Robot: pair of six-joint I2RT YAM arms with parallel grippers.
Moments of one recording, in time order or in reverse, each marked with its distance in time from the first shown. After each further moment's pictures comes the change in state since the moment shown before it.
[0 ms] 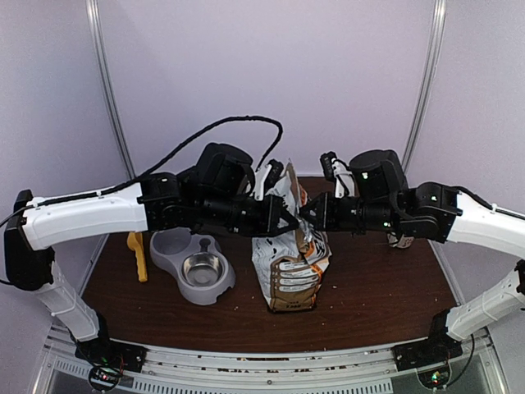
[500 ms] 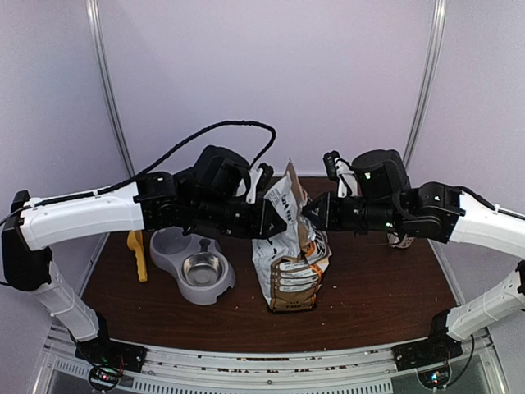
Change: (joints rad) left arm 0.016 -0.021 -0.019 -0.091 -0.081 0.026; right arm 0.000 -0.013 -0.002 -0.012 0.024 -0.006
